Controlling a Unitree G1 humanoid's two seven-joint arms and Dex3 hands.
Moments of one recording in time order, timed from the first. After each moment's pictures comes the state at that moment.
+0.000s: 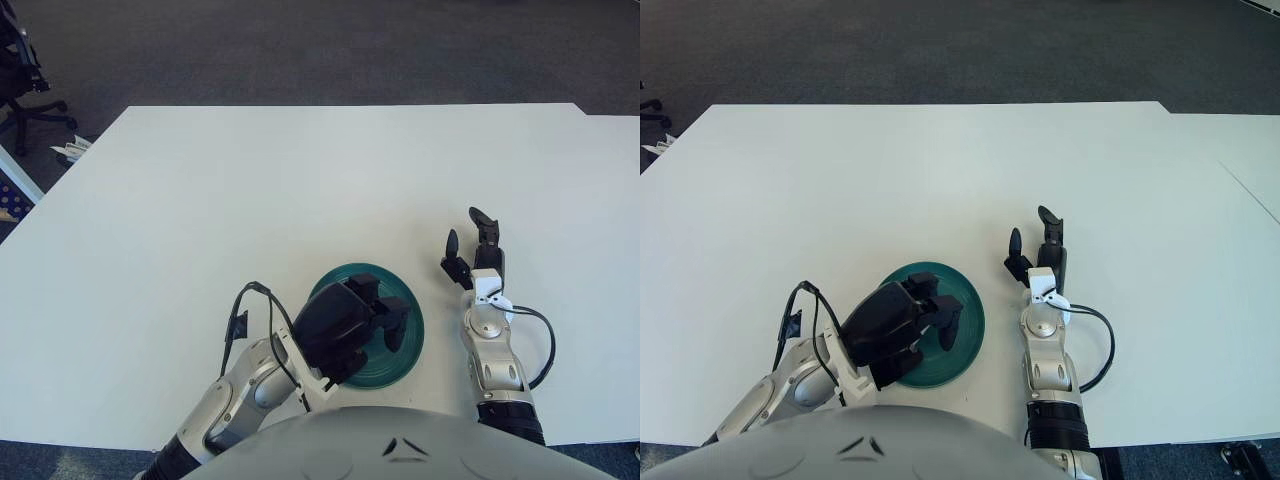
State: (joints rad) left arm 0.24 0.27 -0.59 -0.35 0.82 -0.35 -0.16; right arm 0.13 0.05 -0.05 0.04 -0.24 0.05 -0.31
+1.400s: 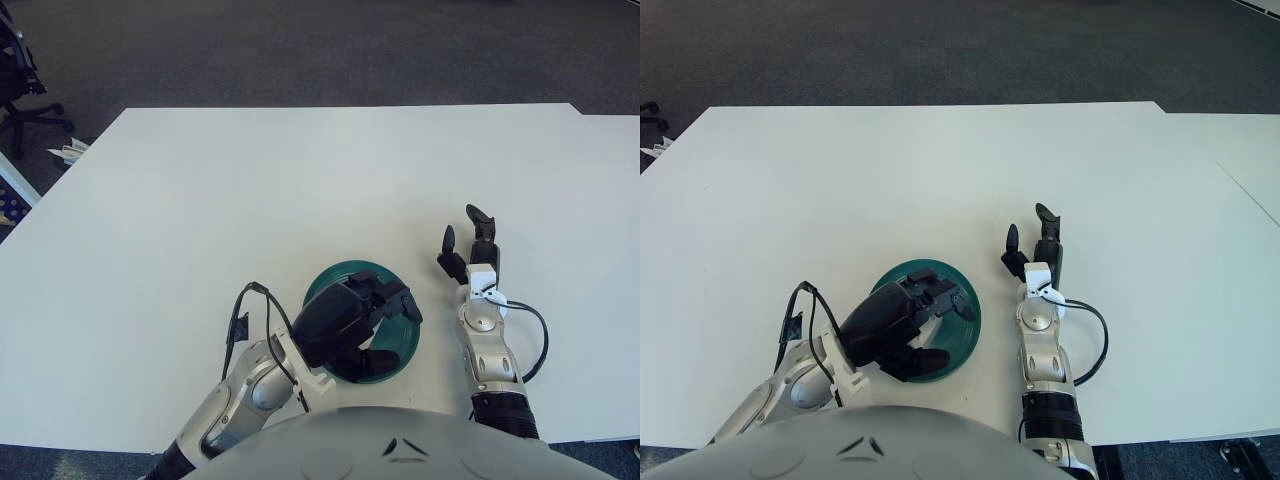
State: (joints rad) left arm 0.25 0.28 -0.55 -0.45 0.69 -0.30 -0.21; right arm 0.06 0.06 -0.08 0.15 -0.24 -0.02 -0.32
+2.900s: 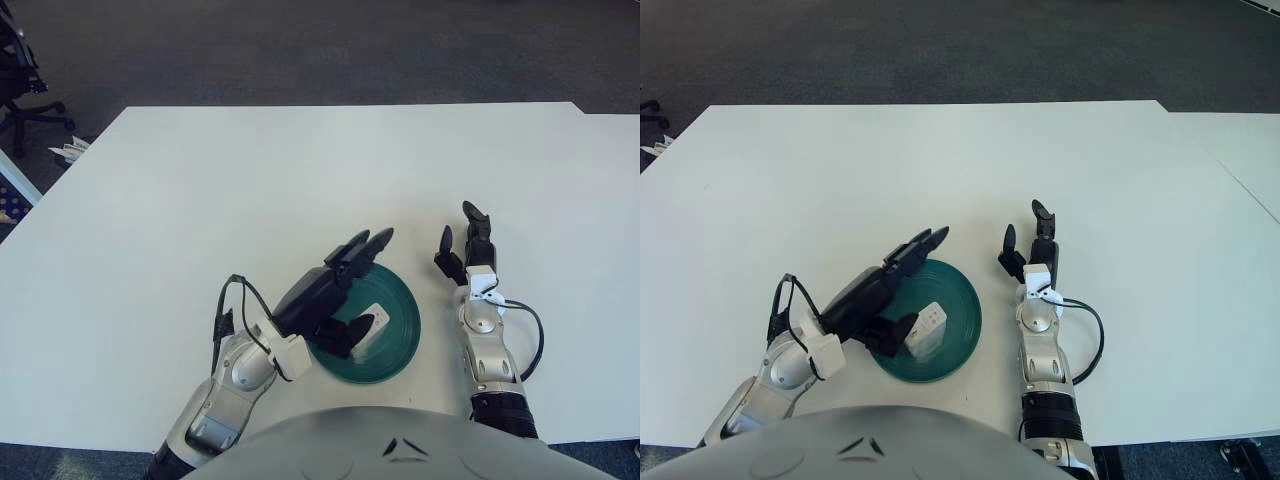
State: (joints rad) left arm 0.31 0.10 -0.35 -0.43 0.11 -0.16 -0.20; right arm 0.09 0.06 -0.05 0.11 -0.23 -0.02 -0.29
